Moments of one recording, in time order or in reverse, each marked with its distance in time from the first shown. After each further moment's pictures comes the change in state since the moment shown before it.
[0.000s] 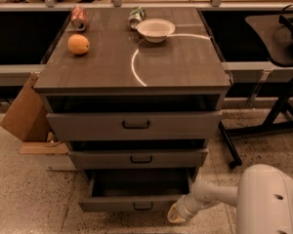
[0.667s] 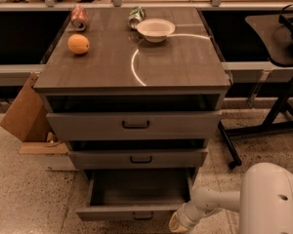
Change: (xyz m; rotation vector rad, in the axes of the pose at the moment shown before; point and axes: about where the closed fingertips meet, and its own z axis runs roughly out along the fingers) arm -0.004 0.037 0.000 -0.033 0.024 -0.015
